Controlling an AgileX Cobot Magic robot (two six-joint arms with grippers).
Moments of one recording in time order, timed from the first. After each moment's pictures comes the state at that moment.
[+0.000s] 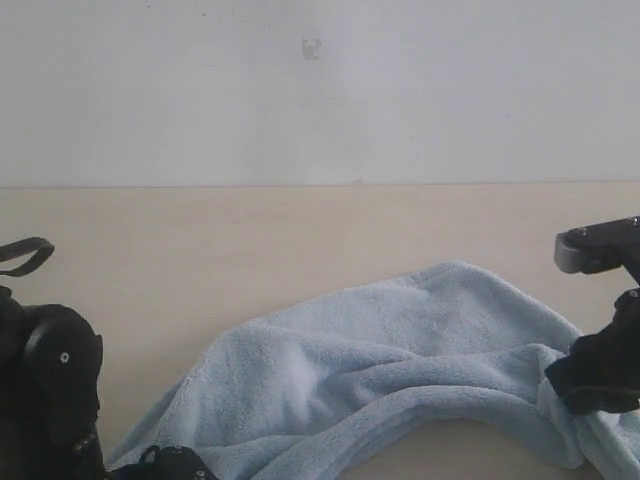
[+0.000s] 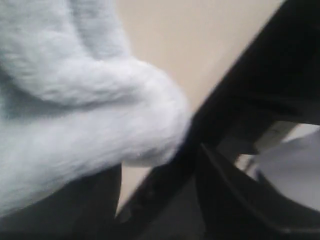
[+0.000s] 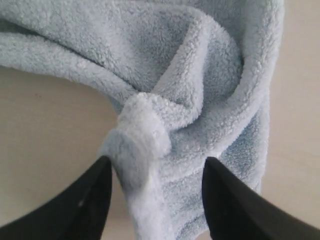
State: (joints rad) left arm -0.64 1.71 -0.66 -0.53 0.98 0.65; right arm 0.16 1.36 -0.71 0.14 0.71 -0.21
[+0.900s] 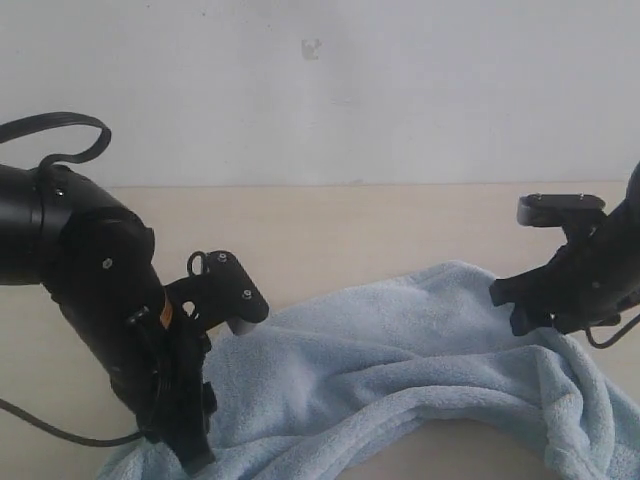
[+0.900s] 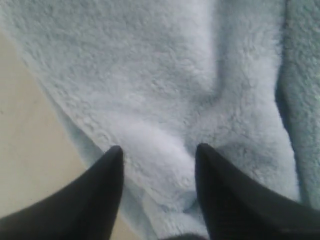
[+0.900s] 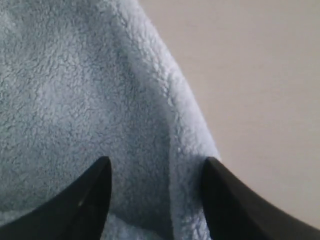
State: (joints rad) left arm -0.64 1.72 -0.95 0.10 0.72 0.28; right arm 0.06 1.86 -1.01 0.29 0.47 -0.26
